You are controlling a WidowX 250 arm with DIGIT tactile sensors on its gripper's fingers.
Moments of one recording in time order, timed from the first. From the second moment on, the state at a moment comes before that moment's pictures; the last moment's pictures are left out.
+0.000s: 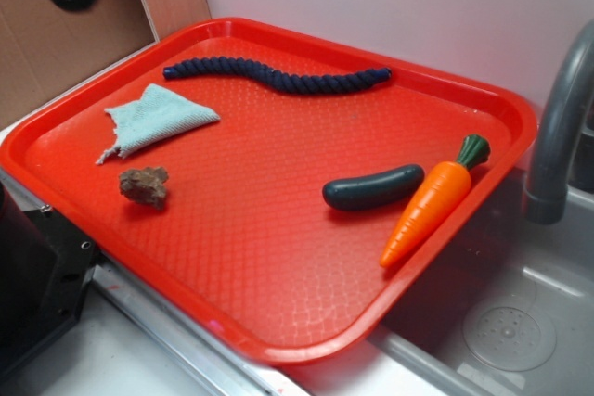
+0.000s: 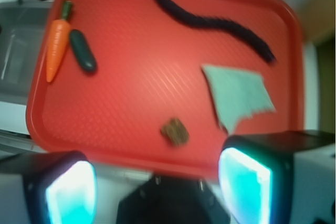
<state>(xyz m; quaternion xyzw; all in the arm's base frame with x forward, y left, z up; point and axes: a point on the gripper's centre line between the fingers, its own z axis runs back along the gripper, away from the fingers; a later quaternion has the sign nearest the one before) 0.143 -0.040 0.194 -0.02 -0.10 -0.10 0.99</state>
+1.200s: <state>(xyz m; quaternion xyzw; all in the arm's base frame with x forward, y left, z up) 0.212 -0.138 0.061 -0.02 -0.07 -0.27 0.96</state>
